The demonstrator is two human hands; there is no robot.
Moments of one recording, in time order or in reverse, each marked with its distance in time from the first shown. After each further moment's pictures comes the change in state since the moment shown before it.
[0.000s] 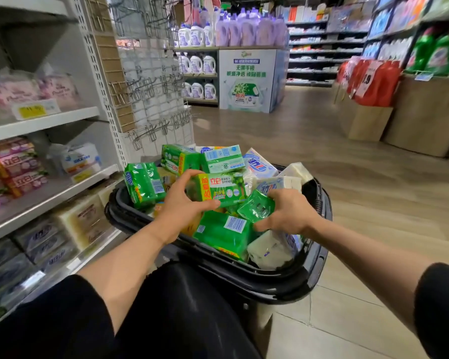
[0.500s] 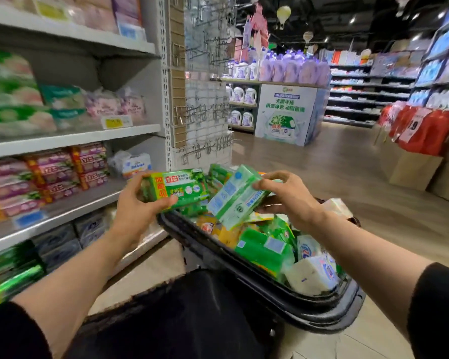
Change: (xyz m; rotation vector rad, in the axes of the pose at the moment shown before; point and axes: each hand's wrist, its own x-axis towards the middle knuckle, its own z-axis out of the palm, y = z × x) left_hand -0.064 0.017 -0.135 -0.140 0.435 0.079; right_hand 0.009 -0.119 -0.029 1.047 -0.110 -0.011
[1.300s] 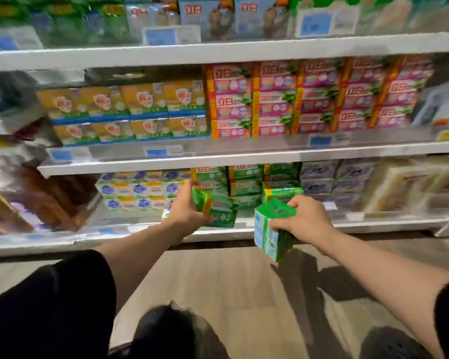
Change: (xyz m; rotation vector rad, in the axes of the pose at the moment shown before) left_hand -0.158 -0.130 -0.406 0.501 0.614 -0.555; right_hand -0.007 0.172 0.501 -0.714 -0.722 -0.222
